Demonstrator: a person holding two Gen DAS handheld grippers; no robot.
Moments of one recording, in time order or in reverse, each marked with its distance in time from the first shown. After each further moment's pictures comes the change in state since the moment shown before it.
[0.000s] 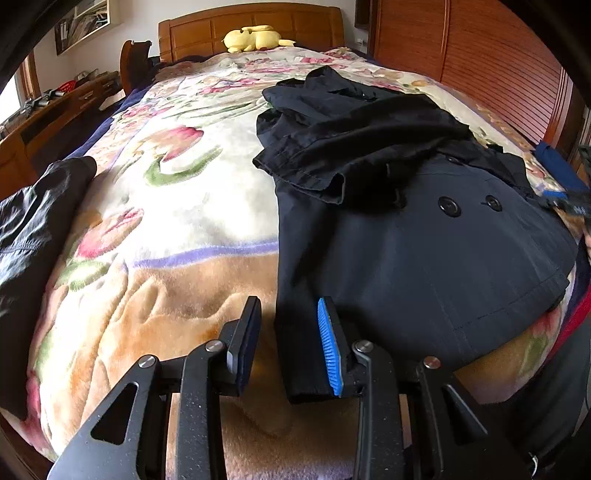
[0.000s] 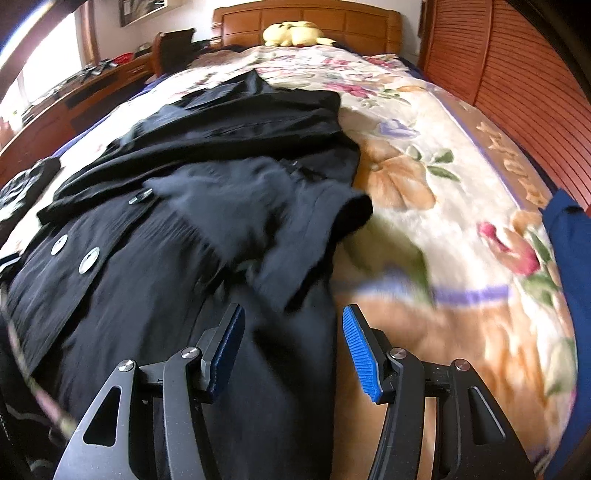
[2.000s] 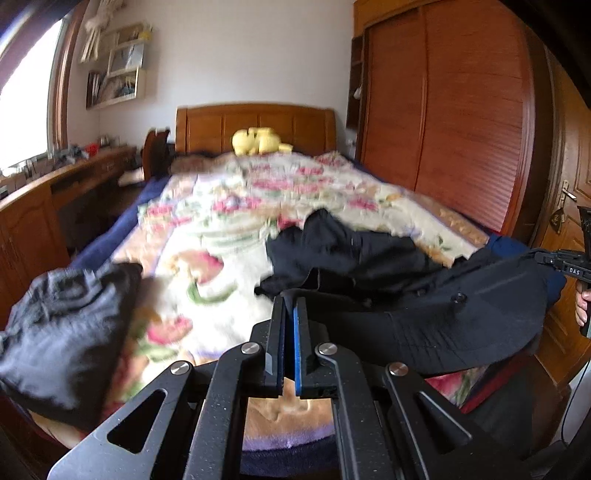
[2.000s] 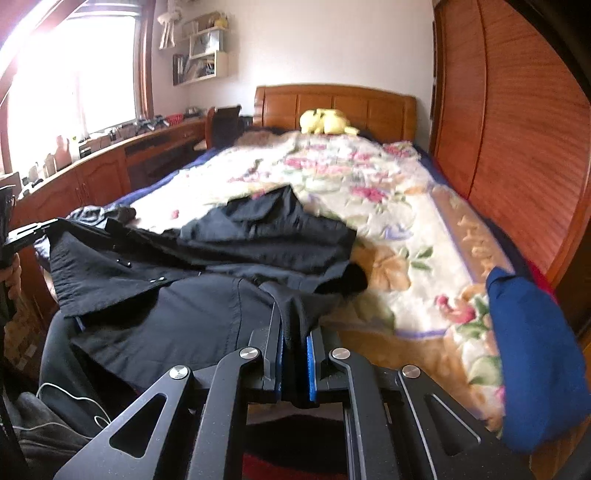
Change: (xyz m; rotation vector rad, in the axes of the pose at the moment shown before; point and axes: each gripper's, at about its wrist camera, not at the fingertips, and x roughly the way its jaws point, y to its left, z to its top) left arm -0.192 0.006 0.034 -0.023 -0.402 -0.042; right arm -0.214 0.016 -0.039 -0.075 -0.341 0.056
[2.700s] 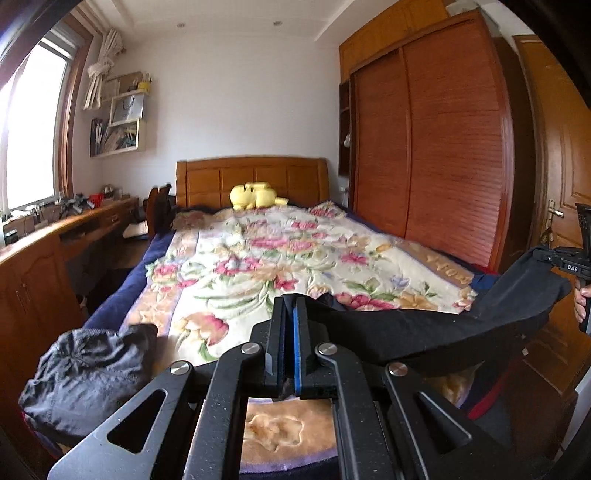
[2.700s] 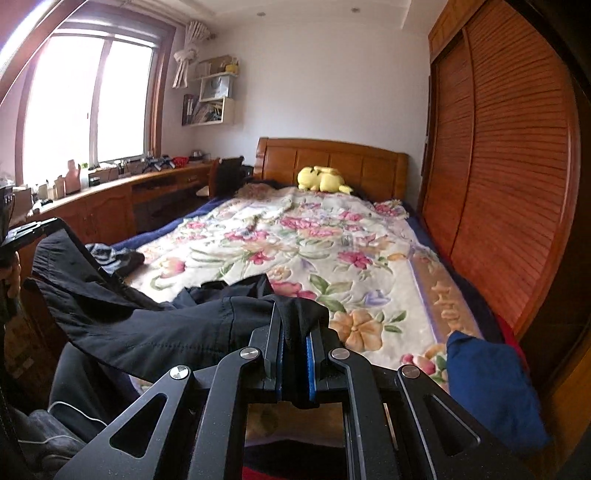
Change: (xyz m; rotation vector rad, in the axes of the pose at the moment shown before) left arm -0.050 -0.006 0.042 0.032 -0.150 0.006; right arm -0.092 0.019 0.004 -0.057 -0.166 -0.041
